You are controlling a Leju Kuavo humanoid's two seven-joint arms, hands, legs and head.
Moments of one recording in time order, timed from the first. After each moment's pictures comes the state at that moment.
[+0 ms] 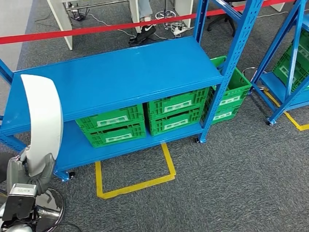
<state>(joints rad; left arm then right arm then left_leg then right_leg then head) 0.15 0.22 -0.32 -1.87 -0.45 0.49 -0.37 0.56 -0.48 0.66 -1.55 -1.12 -0.61 -0.19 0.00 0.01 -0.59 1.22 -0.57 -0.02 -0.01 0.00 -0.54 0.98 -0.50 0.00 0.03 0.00</state>
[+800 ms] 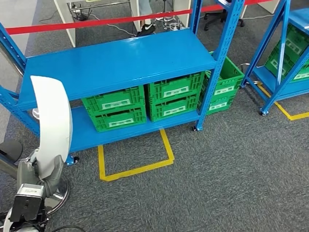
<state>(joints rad) 0.18 0.16 -0.34 -1.89 -0.46 0.45 -0.34 0.47 -0.56 0.87 -1.58 -1.50 -0.64 -0.55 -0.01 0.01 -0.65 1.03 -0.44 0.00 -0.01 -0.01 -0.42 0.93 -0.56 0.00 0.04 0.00</state>
